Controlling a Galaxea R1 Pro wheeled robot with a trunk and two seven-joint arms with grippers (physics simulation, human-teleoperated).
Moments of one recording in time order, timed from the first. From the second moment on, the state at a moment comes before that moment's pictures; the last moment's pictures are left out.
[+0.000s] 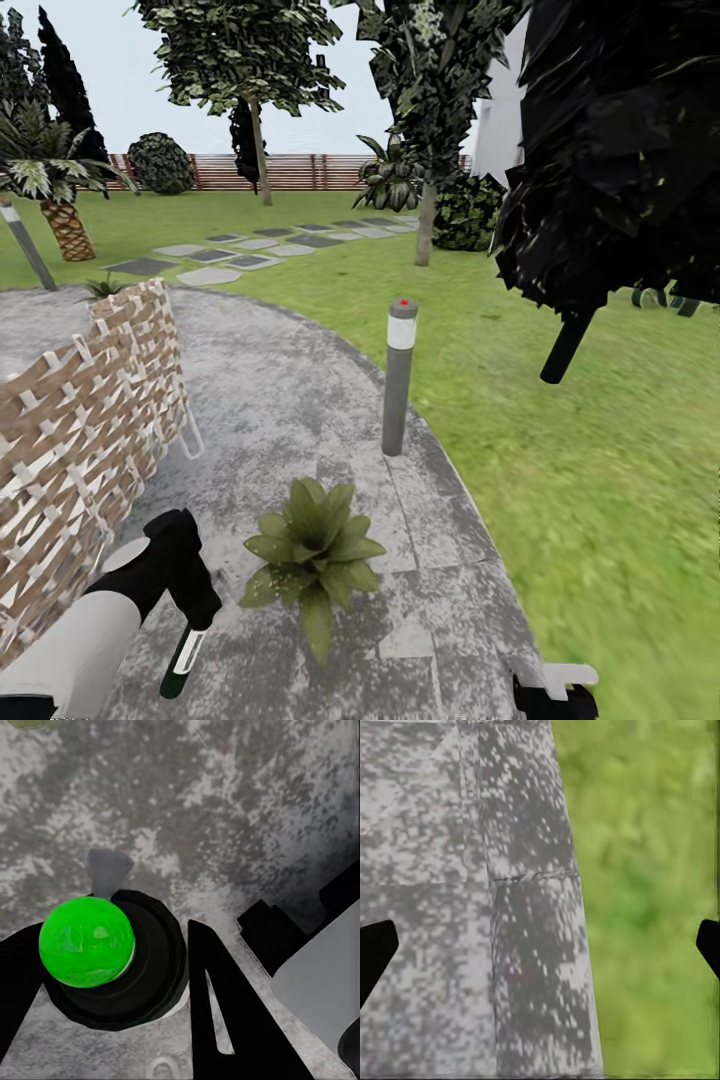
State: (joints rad) left arm -0.73 0.15 -0.04 -0.64 -1.14 0.70 -1.32; right arm -0.46 -0.11 0.24 -0.03 -0.20 -0.40 -0.17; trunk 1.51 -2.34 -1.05
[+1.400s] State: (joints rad) left arm -0.89 0.15 -0.06 -0.66 -1.41 0.72 -1.56; right arm -0.46 -0.11 0.24 -0.03 -0.20 -0.40 -0.17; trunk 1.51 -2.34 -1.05
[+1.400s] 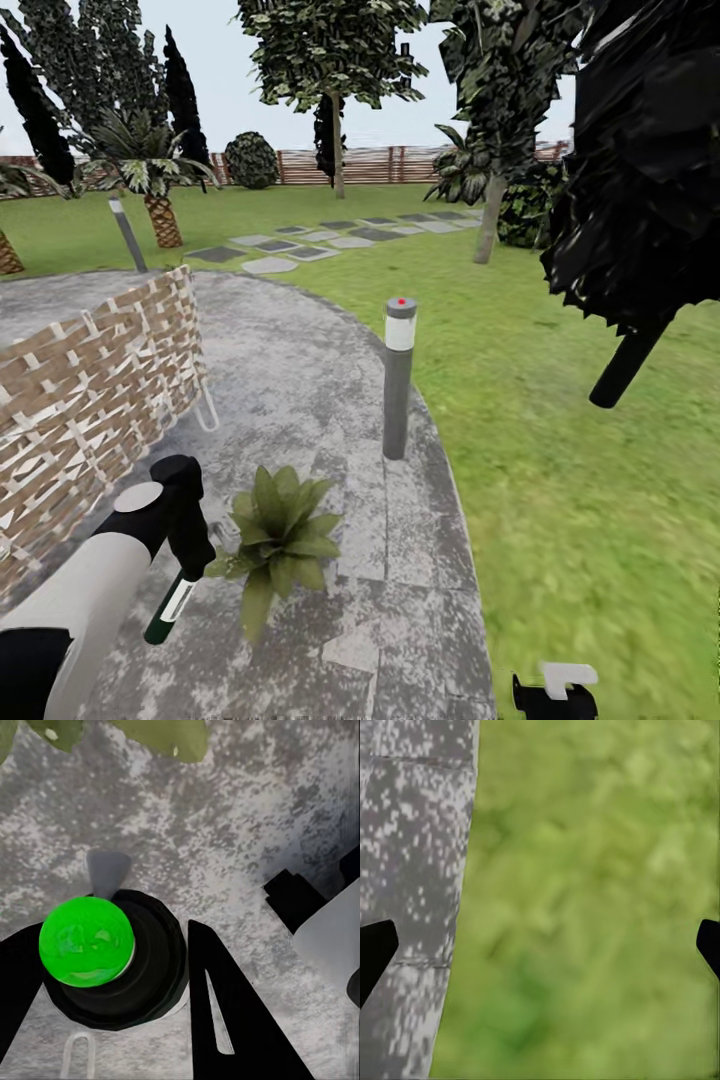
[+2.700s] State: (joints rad) left arm -0.78 0.15 0.05 -0.64 -1.33 0.74 -1.51; right arm -0.46 -0.11 0.24 -0.03 -0.20 -0.40 -0.17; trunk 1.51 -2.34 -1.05
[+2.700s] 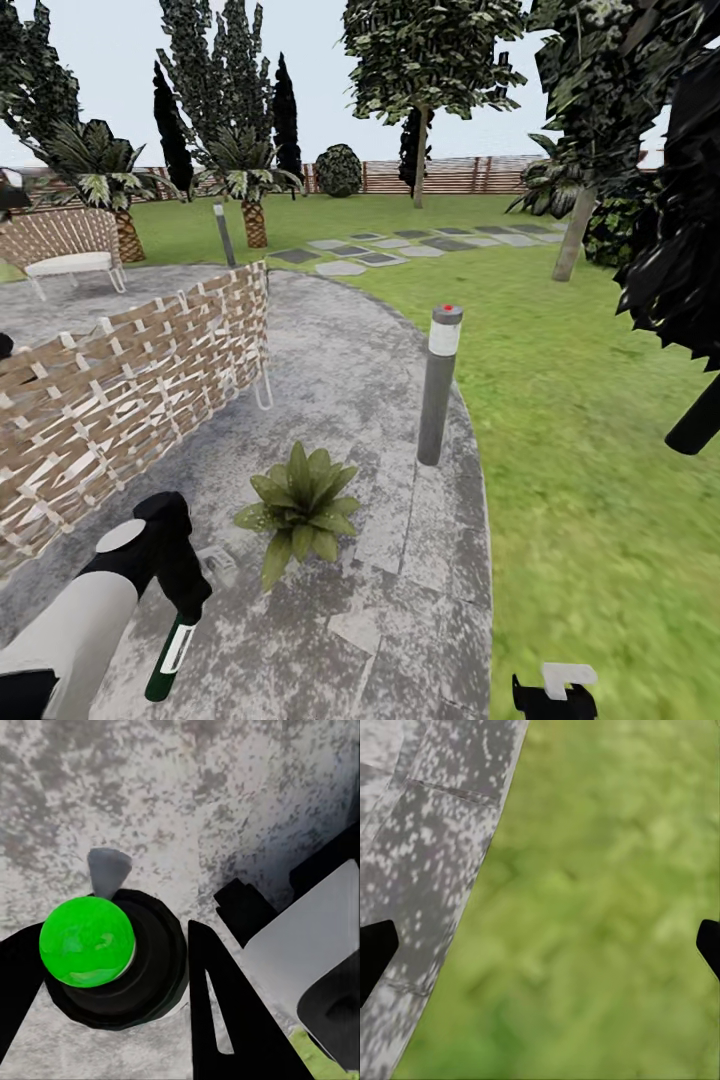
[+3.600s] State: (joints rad) left arm -0.76 0.15 0.13 -0.64 -1.32 0.74 -1.38; right arm -0.46 -0.10 0.24 -0.03 -0.20 -0.40 -0.17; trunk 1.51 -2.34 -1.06
